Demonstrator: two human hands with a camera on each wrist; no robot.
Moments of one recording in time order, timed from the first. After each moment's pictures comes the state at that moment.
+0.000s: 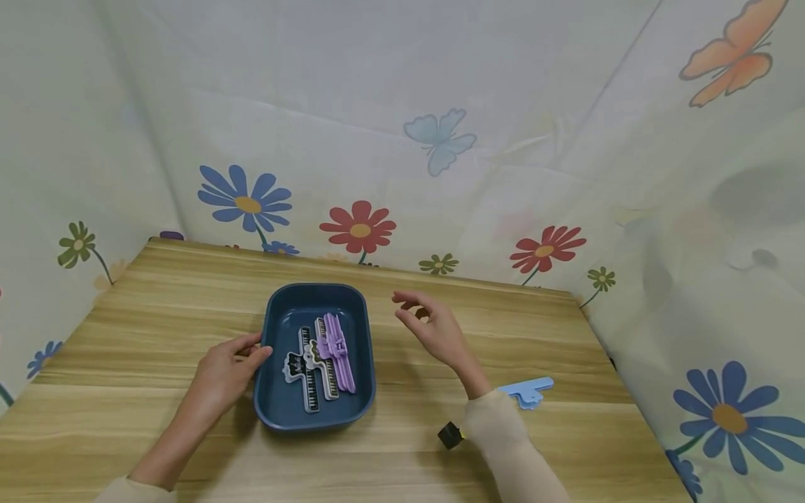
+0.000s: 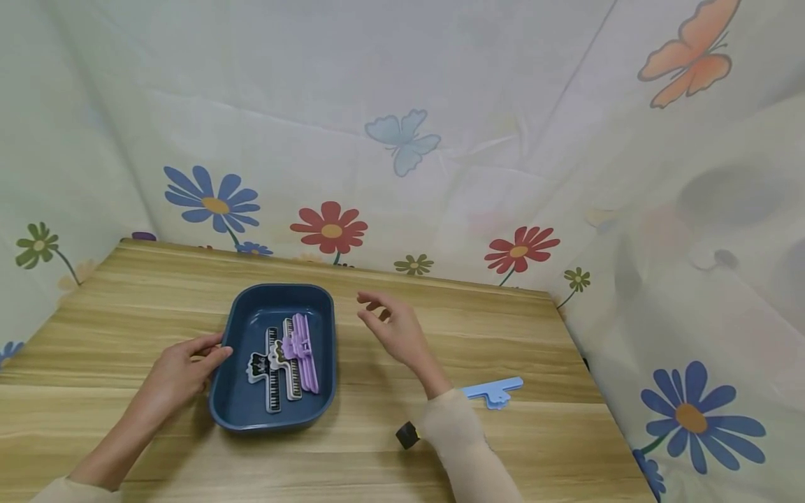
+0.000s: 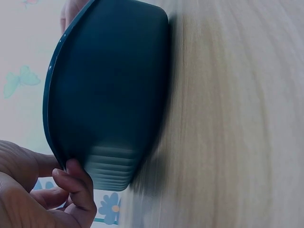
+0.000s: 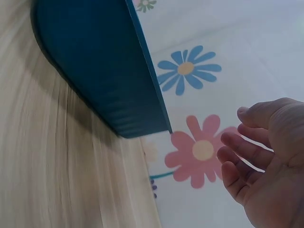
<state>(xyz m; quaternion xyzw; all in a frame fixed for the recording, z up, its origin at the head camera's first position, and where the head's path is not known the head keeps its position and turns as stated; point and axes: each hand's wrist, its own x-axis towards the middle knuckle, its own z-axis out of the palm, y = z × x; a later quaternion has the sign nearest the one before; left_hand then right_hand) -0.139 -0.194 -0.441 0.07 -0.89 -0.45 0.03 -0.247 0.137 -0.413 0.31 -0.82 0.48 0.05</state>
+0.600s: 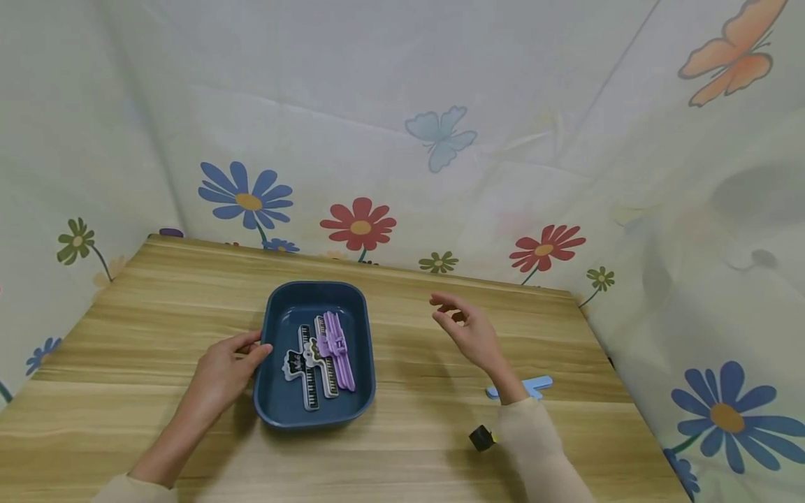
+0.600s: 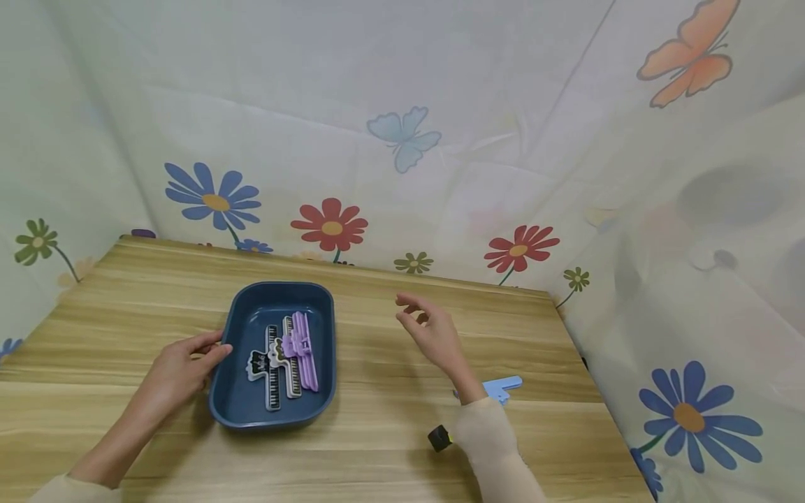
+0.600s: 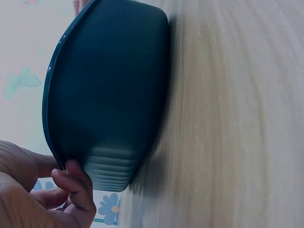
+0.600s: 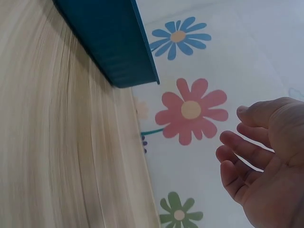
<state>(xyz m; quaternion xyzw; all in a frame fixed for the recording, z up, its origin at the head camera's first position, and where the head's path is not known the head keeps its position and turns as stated) -0.138 -0.194 -0.442 0.07 -0.89 -0.45 0.03 -0.246 0.192 -0.414 0.27 -0.85 0.45 0.07</state>
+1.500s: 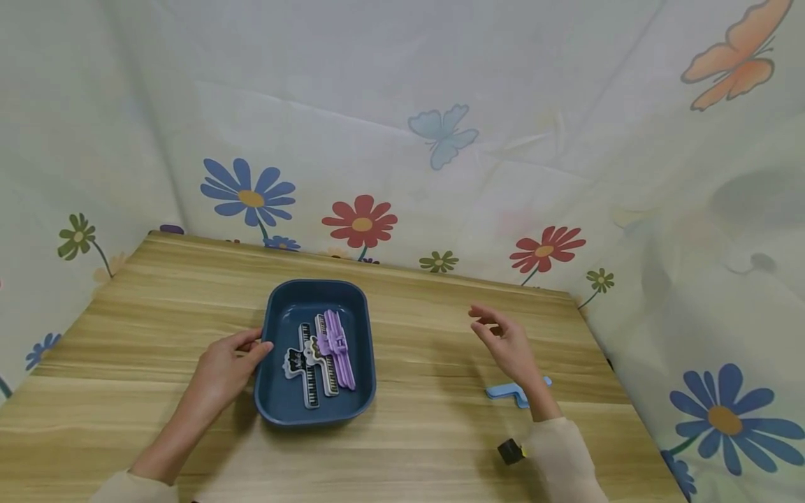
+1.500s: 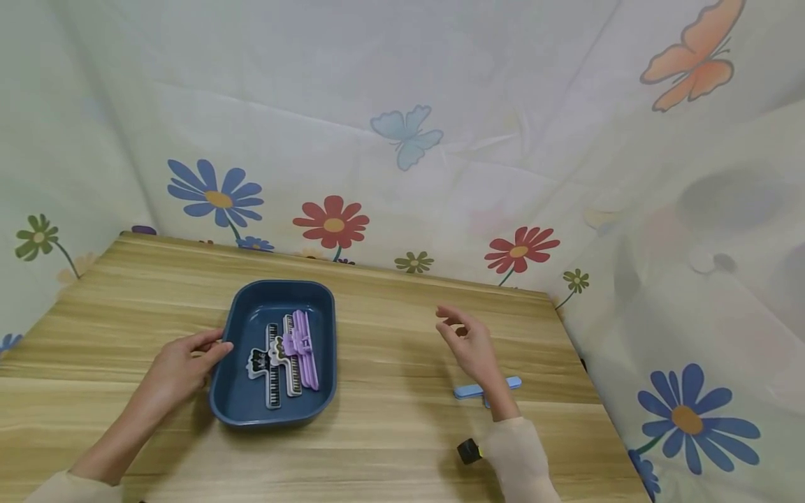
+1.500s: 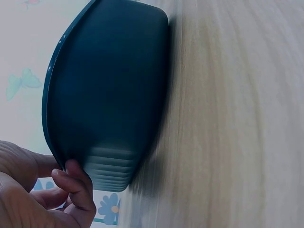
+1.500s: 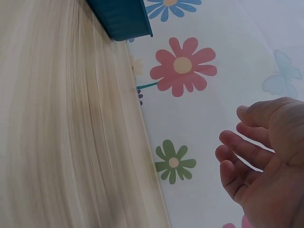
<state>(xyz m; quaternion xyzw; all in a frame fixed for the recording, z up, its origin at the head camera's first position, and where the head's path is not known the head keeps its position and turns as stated) -0.137 -0.194 -0.440 0.07 -0.89 -0.46 0.02 -0.237 0.251 -0.422 0.23 -0.86 0.46 0.10</state>
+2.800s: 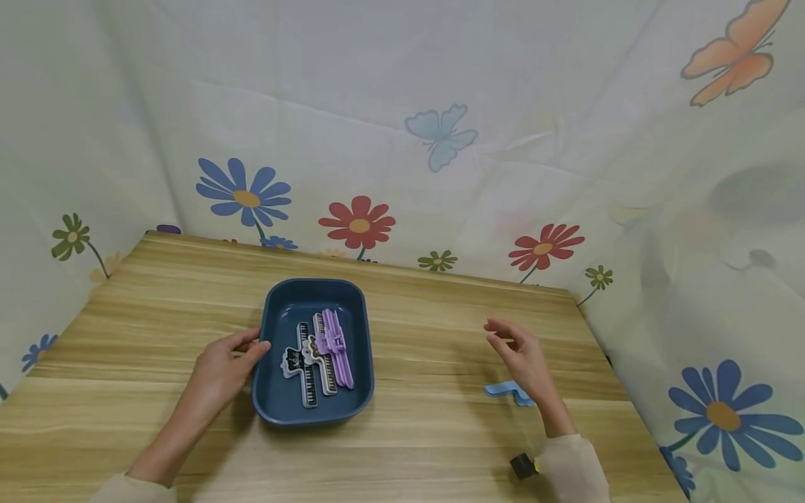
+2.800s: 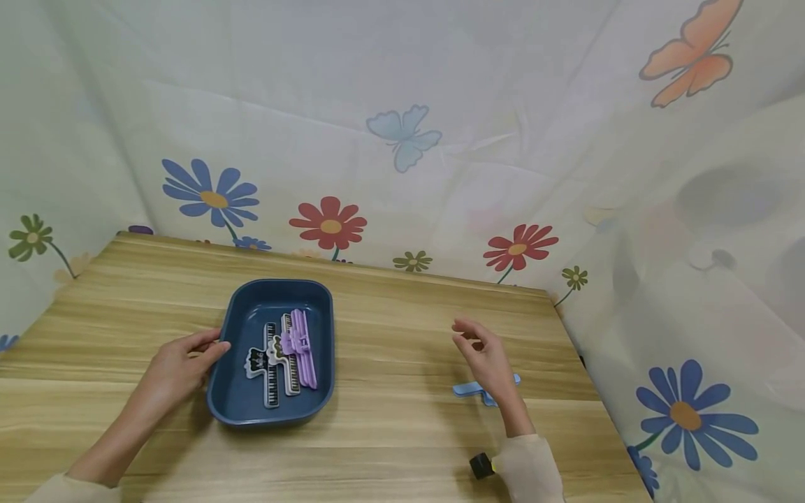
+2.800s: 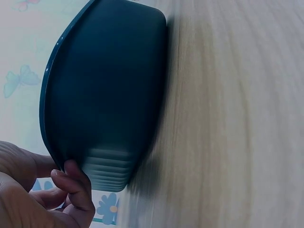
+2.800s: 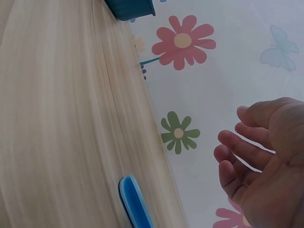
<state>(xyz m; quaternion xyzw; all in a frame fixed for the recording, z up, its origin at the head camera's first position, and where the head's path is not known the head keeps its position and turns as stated) -0.136 -0.194 -0.444 0.07 -0.88 -0.46 0.03 -0.224 0.283 -0.439 0.18 -0.87 0.45 0.10</state>
